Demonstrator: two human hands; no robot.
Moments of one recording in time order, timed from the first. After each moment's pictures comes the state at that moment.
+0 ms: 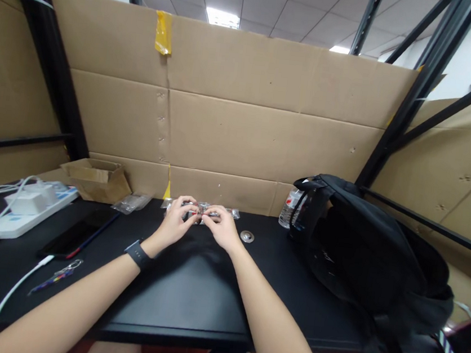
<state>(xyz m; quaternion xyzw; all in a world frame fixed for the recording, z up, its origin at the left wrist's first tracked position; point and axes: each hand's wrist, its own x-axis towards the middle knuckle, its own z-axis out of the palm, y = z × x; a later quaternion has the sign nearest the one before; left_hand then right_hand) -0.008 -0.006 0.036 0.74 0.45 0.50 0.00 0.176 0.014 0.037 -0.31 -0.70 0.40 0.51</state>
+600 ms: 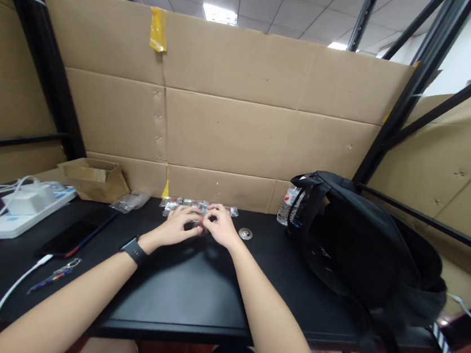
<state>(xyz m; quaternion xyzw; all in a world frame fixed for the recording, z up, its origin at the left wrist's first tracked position) -0.014 -0.002 0.026 0.83 0.44 0.34 0.07 0.184 0.021 0.035 -0.35 -0.78 0.30 0.43</state>
